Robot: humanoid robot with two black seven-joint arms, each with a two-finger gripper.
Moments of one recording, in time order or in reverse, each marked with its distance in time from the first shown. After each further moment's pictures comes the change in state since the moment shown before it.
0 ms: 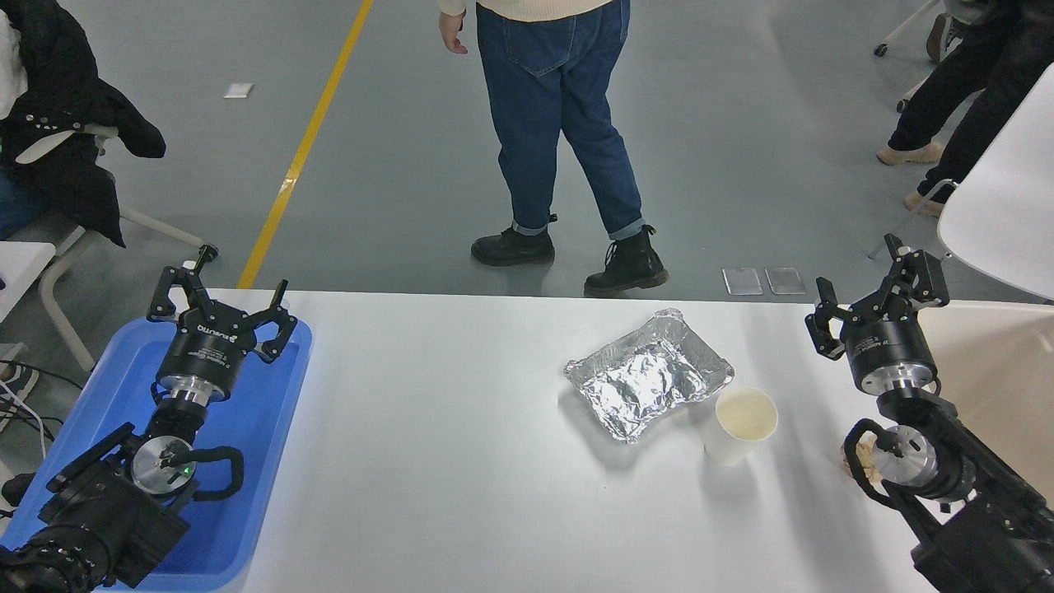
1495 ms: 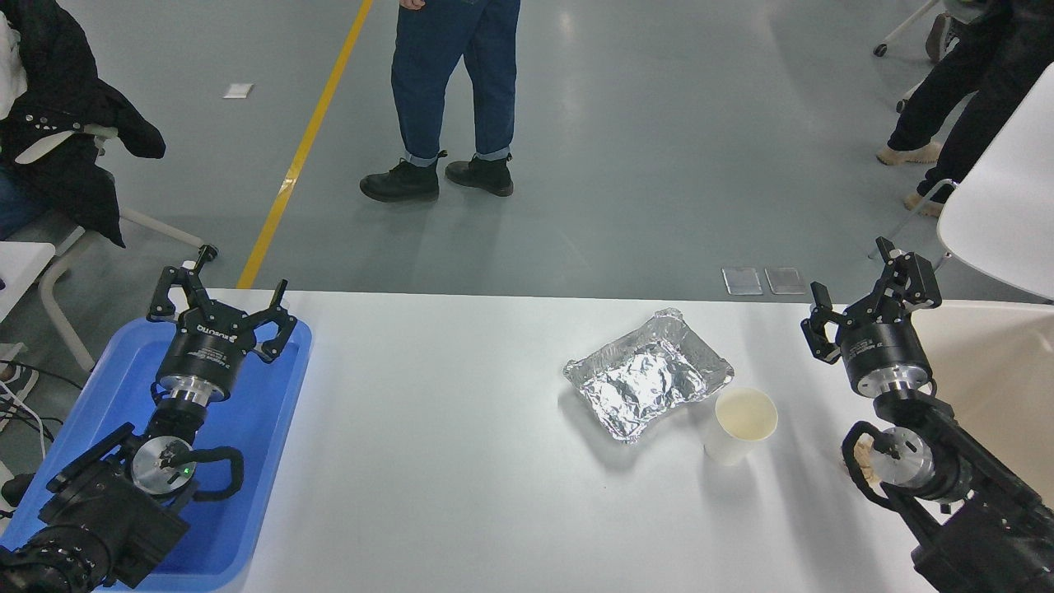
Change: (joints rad) left arm 0.000 0.000 0.000 0.001 0.000 0.000 -0.002; right arm 0.004 -0.016 -0.039 -0.016 0.003 -0.005 0.000
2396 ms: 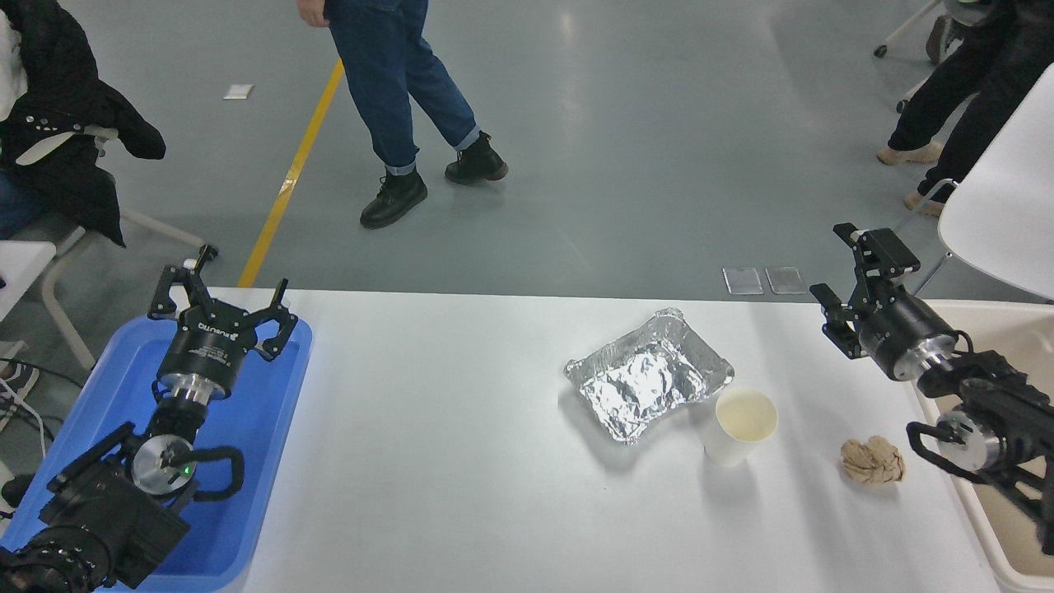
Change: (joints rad) left arm -0.002 0.000 0.000 -0.001 0.001 0.000 0.002; right arm 0.424 -0.426 -0.916 0.021 0.049 0.003 -0.002
